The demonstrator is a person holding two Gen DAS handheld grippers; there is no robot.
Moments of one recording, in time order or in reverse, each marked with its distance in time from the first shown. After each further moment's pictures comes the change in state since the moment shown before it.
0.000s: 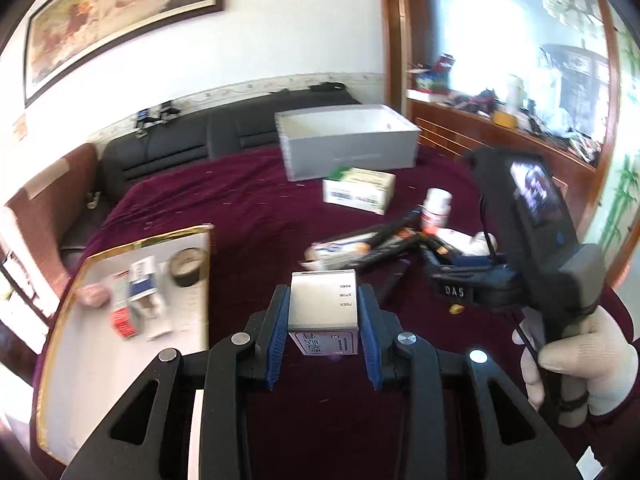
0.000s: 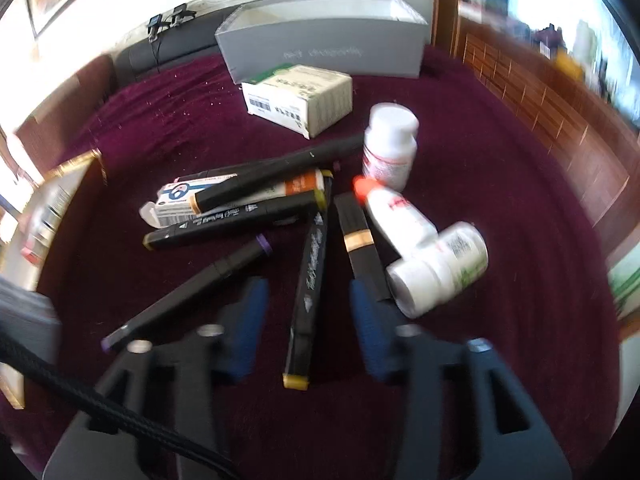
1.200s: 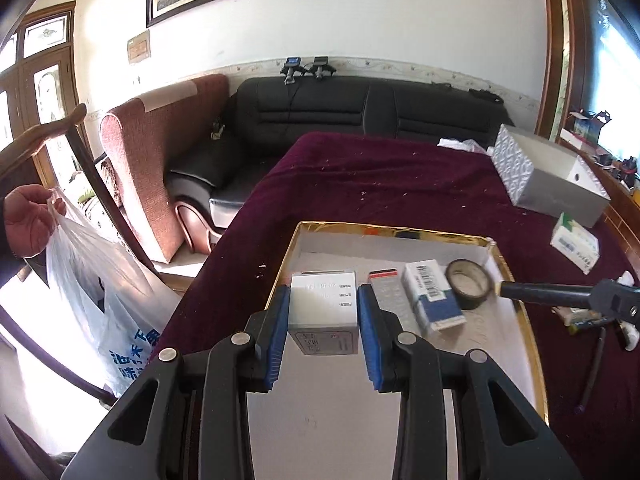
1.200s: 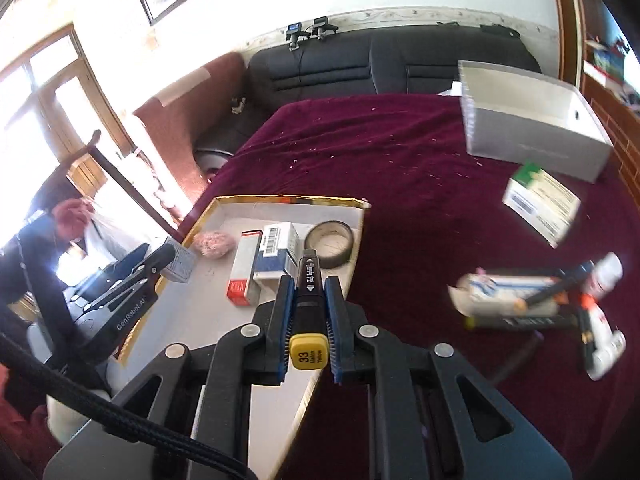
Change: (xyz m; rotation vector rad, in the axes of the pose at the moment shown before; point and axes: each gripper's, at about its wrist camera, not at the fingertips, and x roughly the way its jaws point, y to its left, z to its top) left arm 0.045 0.253 -0.017 -0.325 0.094 0.340; right arm -0.062 0.215 0.050 -0.174 -0.078 0.392
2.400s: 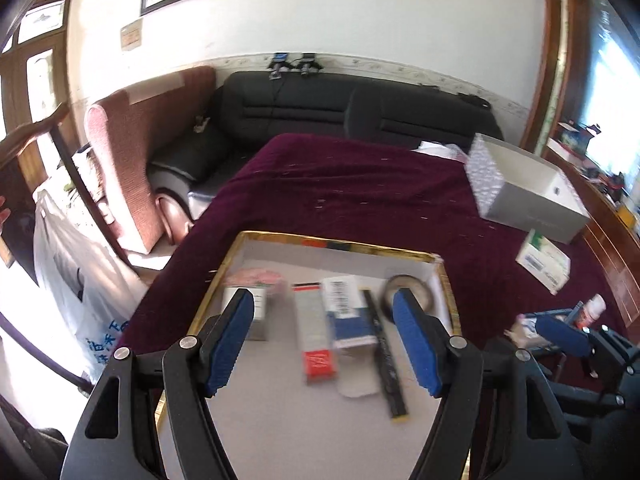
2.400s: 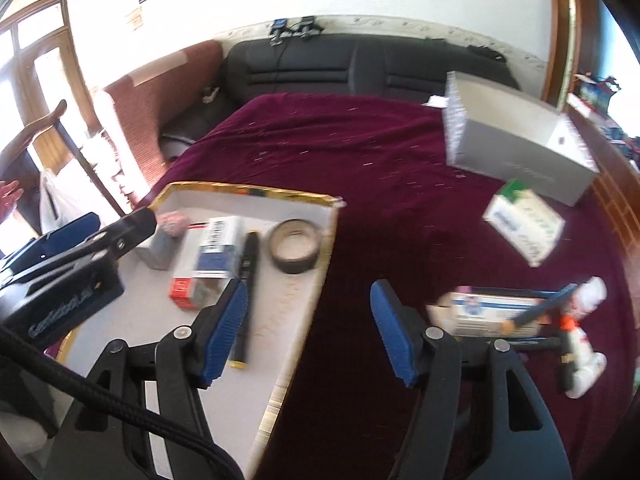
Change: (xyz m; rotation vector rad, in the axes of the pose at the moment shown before) left arm -0.028 -0.053 0.018 -0.019 0.012 -0.078; right arm 0.017 -0.008 -0.008 -0.069 -0.018 -0.181
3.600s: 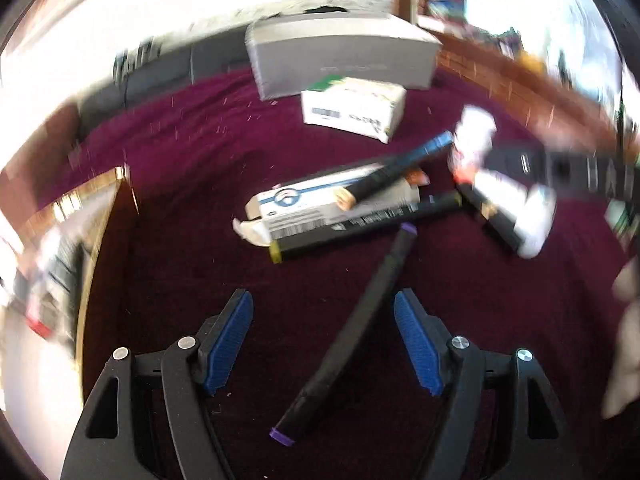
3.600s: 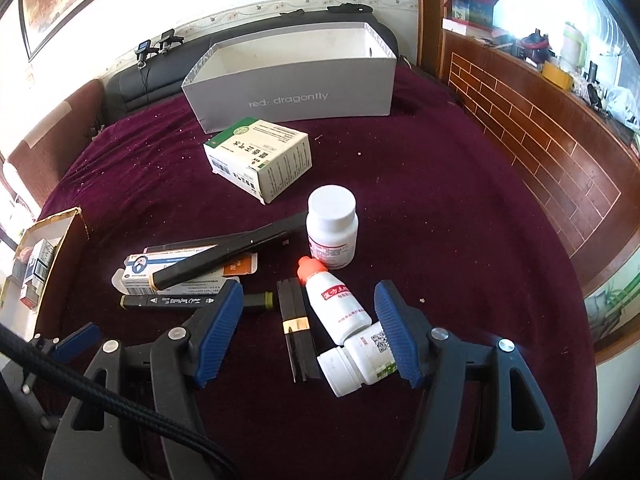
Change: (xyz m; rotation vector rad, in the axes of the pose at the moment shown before) left arm 0.027 -0.253 -0.111 0.462 0.168 -0.172; right arm -0.030 -0.251 -0.065 0.287 0.042 -0.203
